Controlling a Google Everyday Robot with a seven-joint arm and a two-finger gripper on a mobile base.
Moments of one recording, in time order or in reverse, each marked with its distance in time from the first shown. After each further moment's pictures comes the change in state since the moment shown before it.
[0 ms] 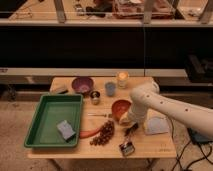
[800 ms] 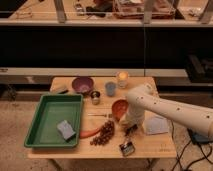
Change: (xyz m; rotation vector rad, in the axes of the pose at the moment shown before) arm 0.005 0.002 0.023 -0.072 0.000 0.005
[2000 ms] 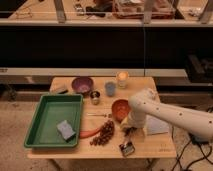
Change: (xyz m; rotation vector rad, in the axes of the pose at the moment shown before) arm -0.001 0.007 0.021 0.035 0.012 0.021
